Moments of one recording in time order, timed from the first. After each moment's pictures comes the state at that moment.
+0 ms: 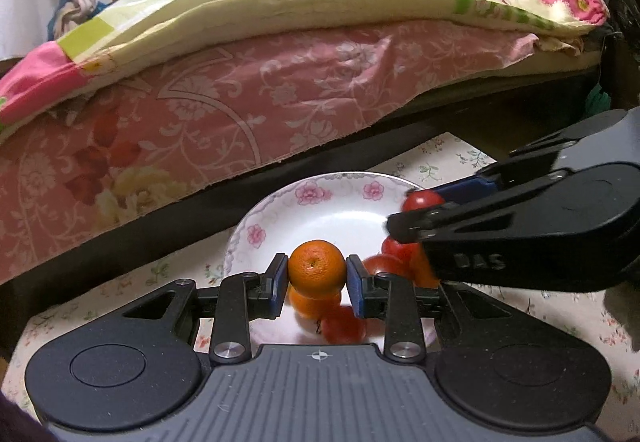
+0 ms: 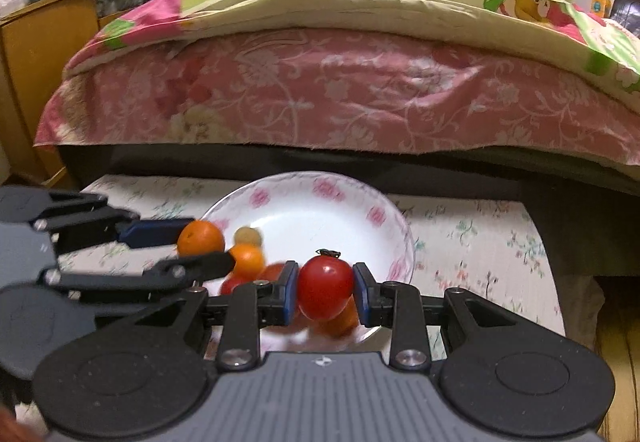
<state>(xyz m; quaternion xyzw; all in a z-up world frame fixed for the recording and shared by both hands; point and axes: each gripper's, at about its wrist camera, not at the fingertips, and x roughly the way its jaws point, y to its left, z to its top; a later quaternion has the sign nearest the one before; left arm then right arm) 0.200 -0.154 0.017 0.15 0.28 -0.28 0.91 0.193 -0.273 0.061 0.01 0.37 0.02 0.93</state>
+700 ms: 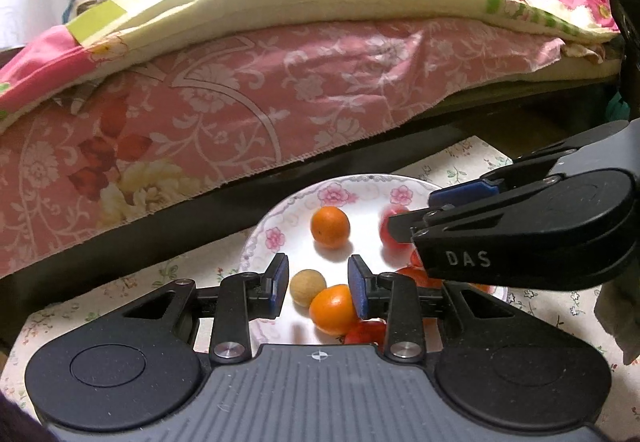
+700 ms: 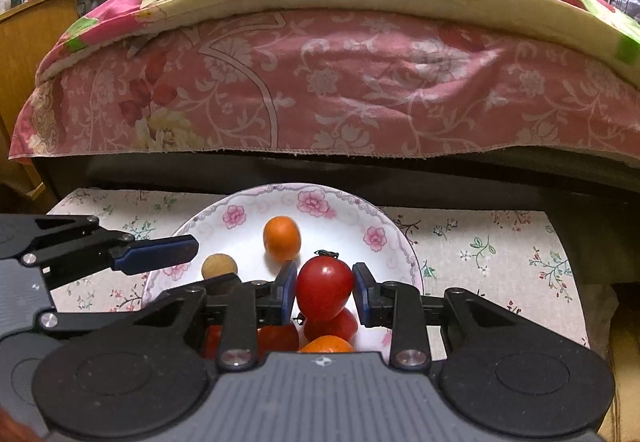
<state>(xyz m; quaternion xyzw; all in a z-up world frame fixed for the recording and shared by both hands) 0.218 -0.149 0.011 0.14 0.28 -0.25 0.91 0.231 -0.277 0.045 0.03 0.37 0.02 0.93</state>
